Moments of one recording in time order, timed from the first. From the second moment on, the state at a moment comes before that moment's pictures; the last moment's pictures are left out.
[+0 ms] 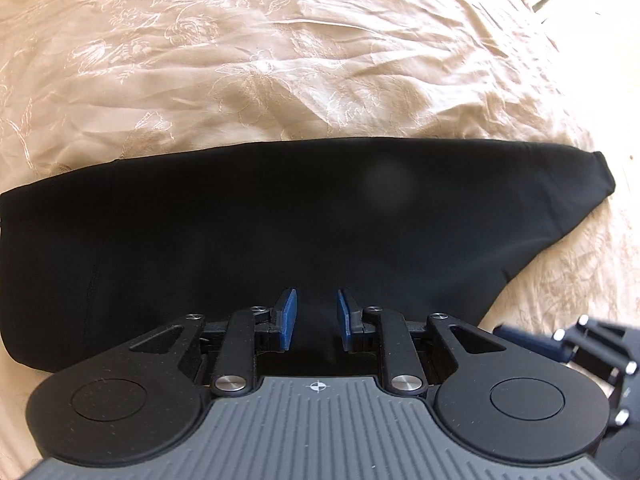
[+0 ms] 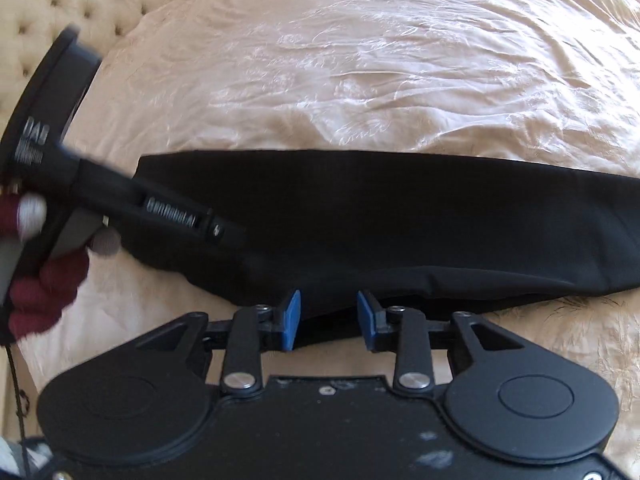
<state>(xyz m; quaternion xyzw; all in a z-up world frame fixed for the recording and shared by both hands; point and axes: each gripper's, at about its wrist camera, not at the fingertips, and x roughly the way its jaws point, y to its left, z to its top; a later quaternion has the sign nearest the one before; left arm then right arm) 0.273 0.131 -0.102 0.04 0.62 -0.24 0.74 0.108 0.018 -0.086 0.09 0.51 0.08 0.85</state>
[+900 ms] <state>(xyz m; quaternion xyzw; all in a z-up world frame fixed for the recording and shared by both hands) 0.248 0.111 -0.135 0.17 0.60 -0.25 0.74 0.142 0.021 -0.161 0.23 0.63 0.09 0.73</state>
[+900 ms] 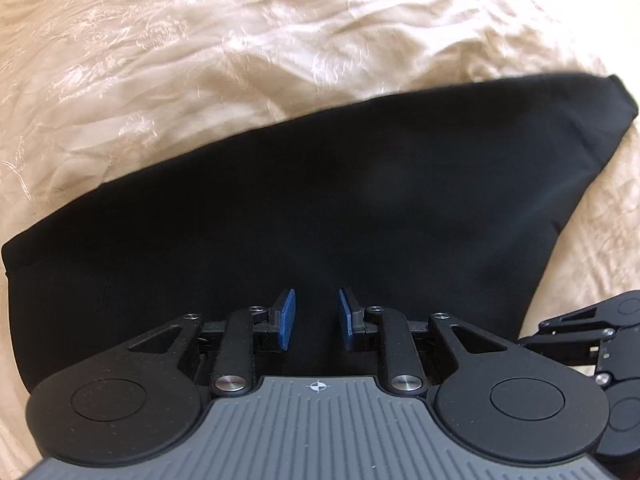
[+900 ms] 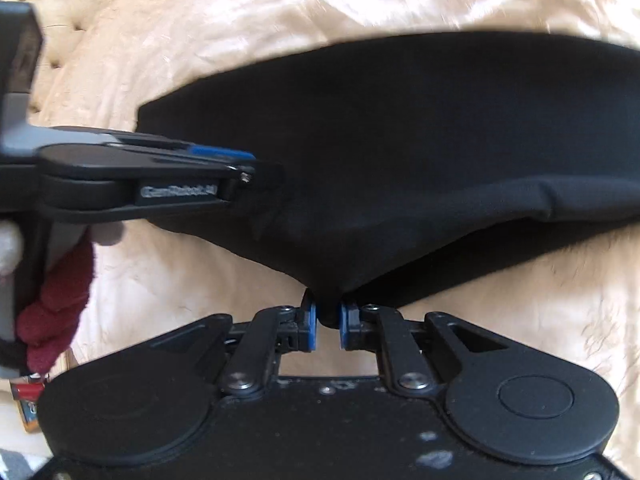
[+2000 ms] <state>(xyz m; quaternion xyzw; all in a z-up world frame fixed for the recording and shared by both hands) 0.206 0.138 -0.118 0.08 0.61 -0.29 0.73 0.086 0.008 -0.092 0.17 0.52 -0.04 0.84</state>
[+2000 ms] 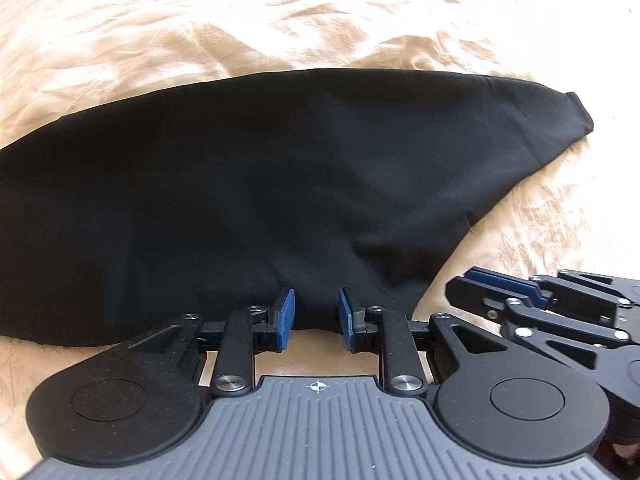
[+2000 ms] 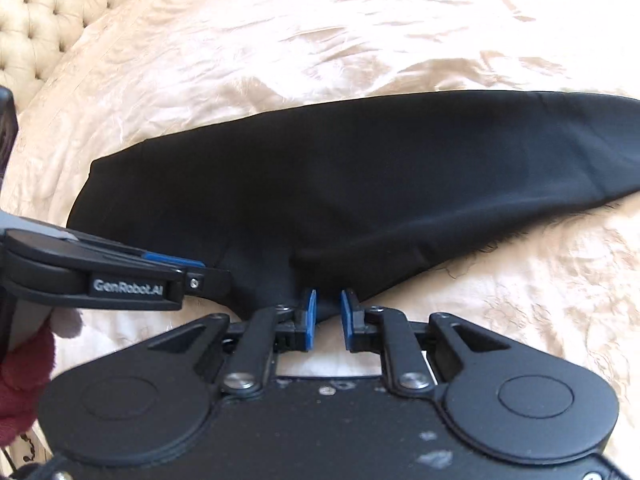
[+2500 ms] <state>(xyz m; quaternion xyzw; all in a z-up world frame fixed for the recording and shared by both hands) 0.201 0.136 -0.130 0.10 0.61 -0.23 0.75 -0.011 -0.066 -0.057 0.23 0.49 -0.17 0.82</state>
